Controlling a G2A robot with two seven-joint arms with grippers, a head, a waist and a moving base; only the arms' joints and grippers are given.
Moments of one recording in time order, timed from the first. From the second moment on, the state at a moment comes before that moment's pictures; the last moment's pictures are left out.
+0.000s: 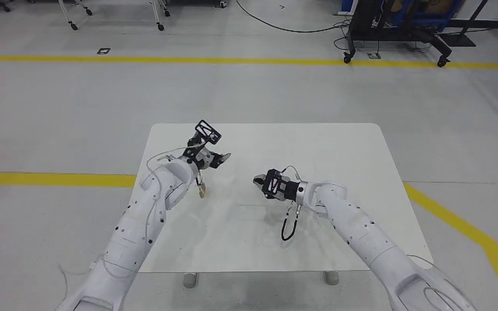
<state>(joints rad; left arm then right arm) 1.06 -1.23 -1.13 -1.38 1.45 -0.32 -0.32 -0.98 -1.26 0.87 -1.00 -1.57 -0.64 -0.31</state>
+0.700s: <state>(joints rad) 1.11 -1.24 -1.23 -1.28 0.95 -0.55 -0.16 -1.01 -1.29 0.92 -0.99 -1.04 -0.92 -0.38</state>
